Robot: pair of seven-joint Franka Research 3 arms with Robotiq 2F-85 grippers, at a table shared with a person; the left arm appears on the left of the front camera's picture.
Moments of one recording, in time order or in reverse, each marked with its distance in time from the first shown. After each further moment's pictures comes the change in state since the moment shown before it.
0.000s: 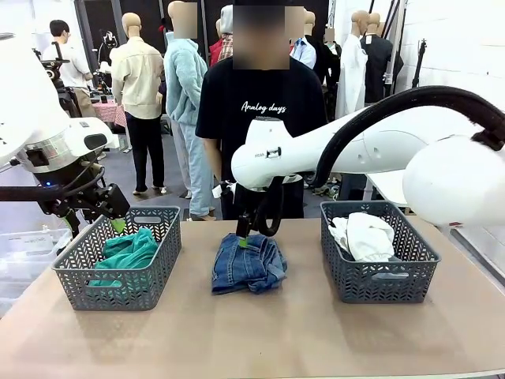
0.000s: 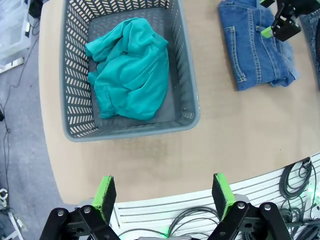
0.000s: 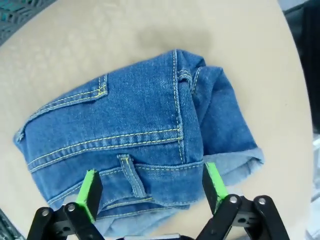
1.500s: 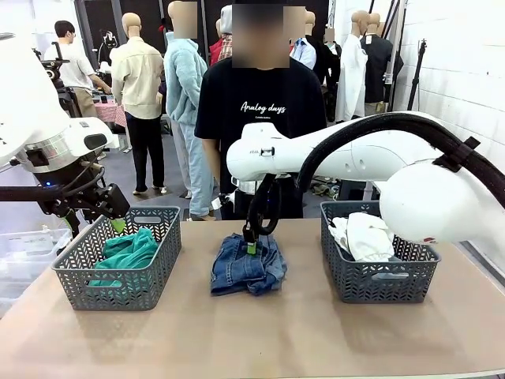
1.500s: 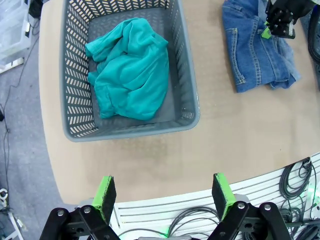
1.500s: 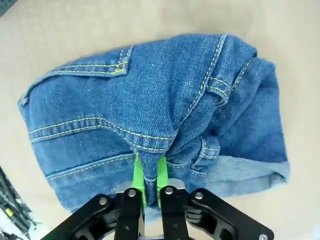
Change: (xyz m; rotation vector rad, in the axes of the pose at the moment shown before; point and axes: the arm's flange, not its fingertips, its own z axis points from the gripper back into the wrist) left arm 0.000 0.000 0.000 0.000 0.000 0.000; right arm 0.003 -0.005 -0.011 0.149 0.147 0.107
